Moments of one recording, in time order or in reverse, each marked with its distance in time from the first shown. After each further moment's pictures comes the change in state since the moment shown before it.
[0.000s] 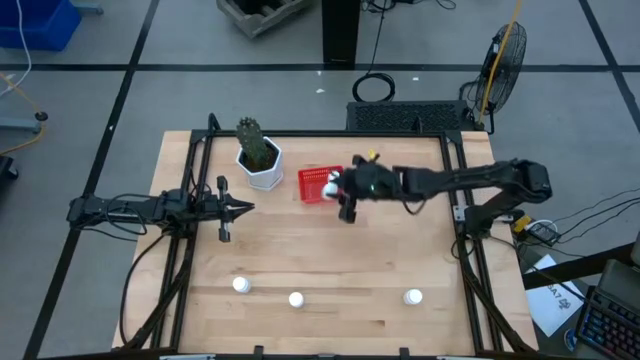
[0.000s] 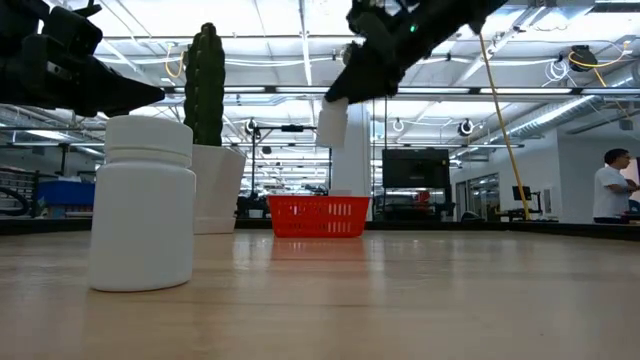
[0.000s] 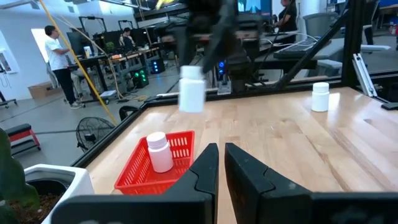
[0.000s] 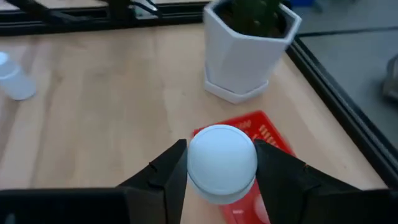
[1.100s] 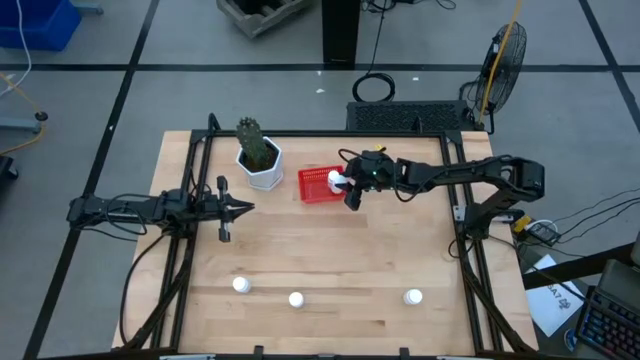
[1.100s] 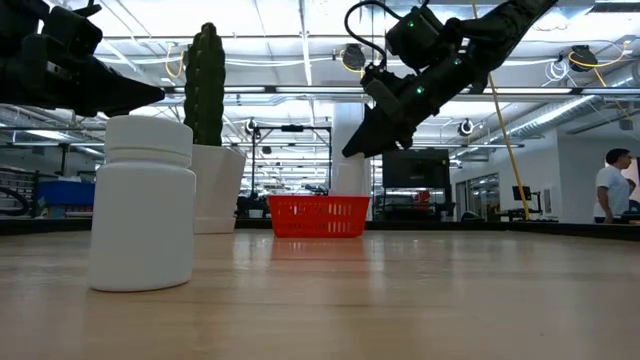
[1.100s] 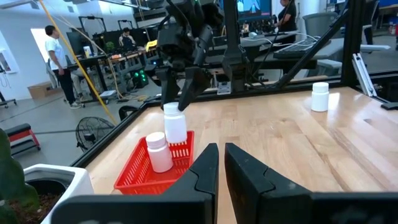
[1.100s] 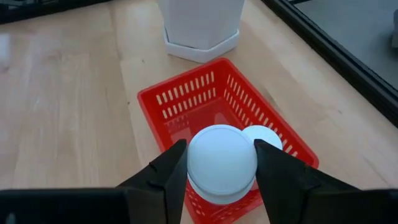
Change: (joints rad) left arm 0.000 0.000 0.000 0.000 0.001 0.000; right arm -0.180 0.032 -0.215 0.226 -0.132 0.060
